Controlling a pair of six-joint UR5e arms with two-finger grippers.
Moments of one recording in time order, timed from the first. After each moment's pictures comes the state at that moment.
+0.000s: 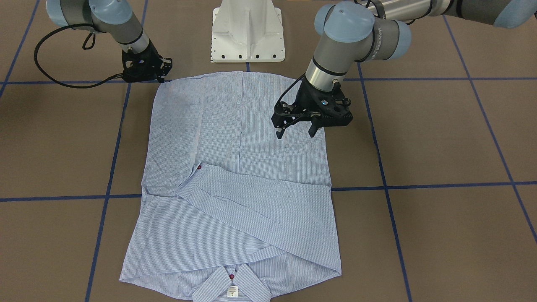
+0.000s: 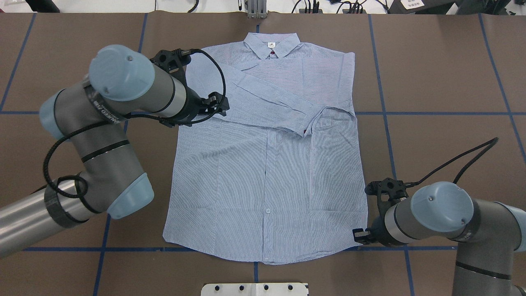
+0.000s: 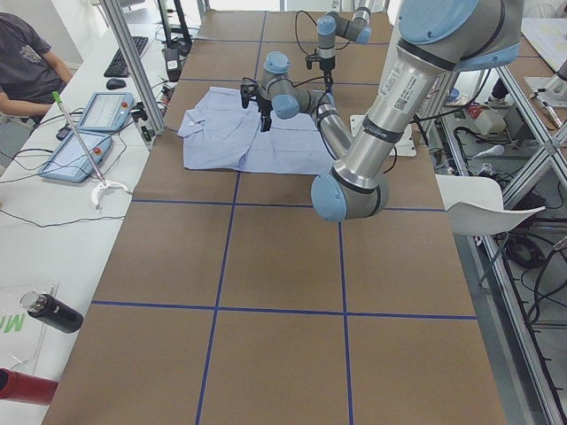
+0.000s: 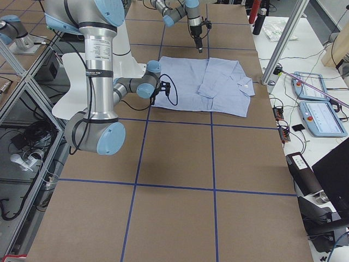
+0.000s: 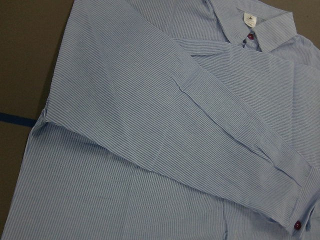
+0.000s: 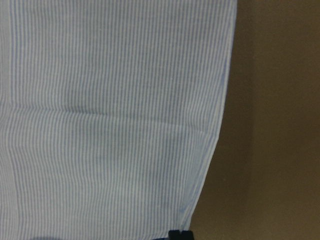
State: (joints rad) left arm -0.64 -2.12 -1.80 -1.83 -1.88 -1.42; right arm 0.32 -1.56 2.06 -1.26 1.92 1.30
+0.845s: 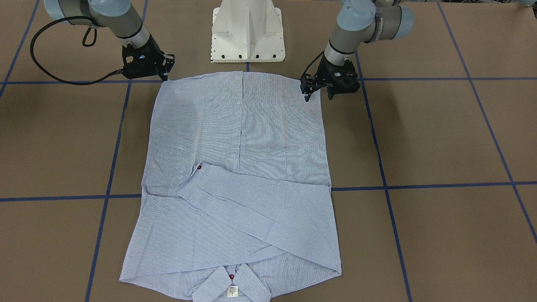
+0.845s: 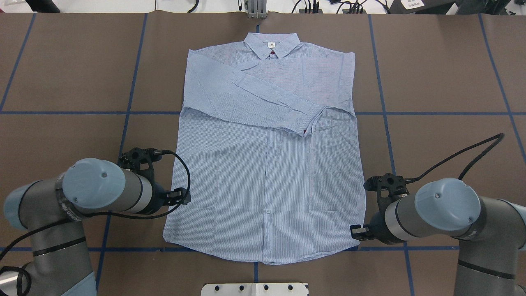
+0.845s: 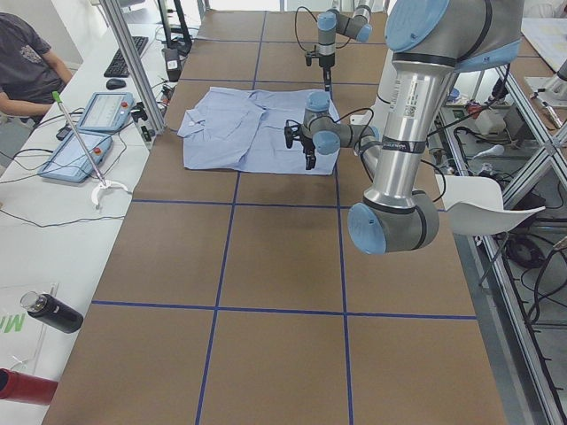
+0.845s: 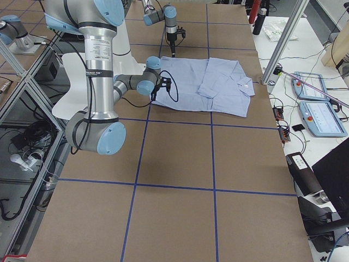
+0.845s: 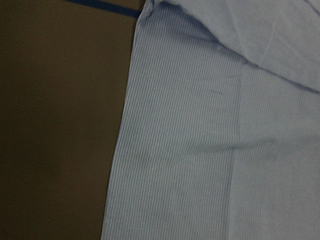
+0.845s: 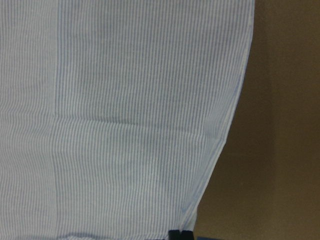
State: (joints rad) left arm -0.38 -1.80 -1.95 -1.85 -1.80 -1.48; right arm 0.34 -1.55 2.10 -1.26 1.92 1.30
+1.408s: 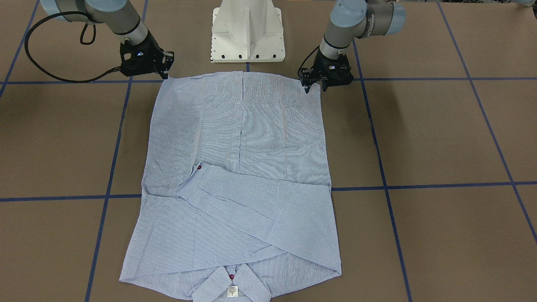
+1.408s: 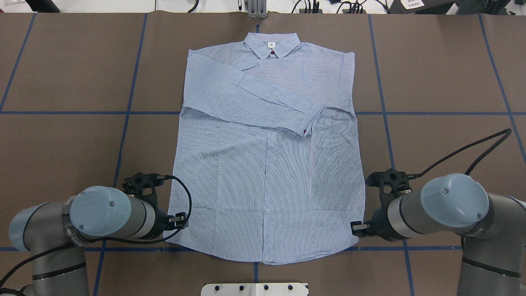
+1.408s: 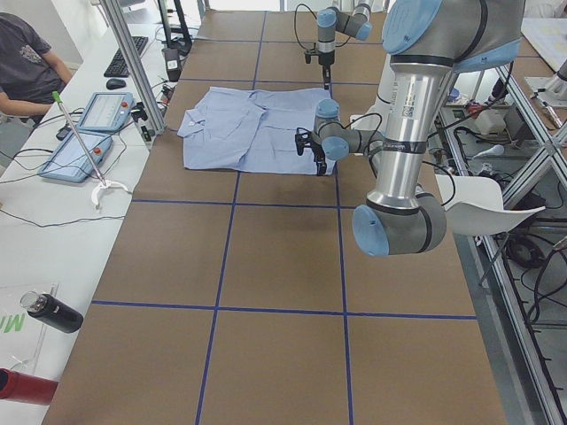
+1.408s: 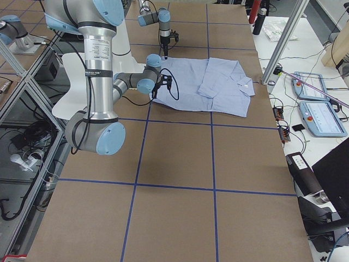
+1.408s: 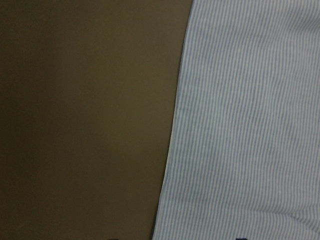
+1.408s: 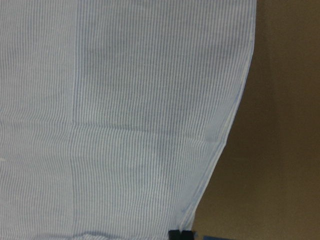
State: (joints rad) left arm -0.29 -1.78 -1.96 -1.84 -1.78 -1.54; right arm 0.36 -1.55 2.12 -1.26 1.92 1.30
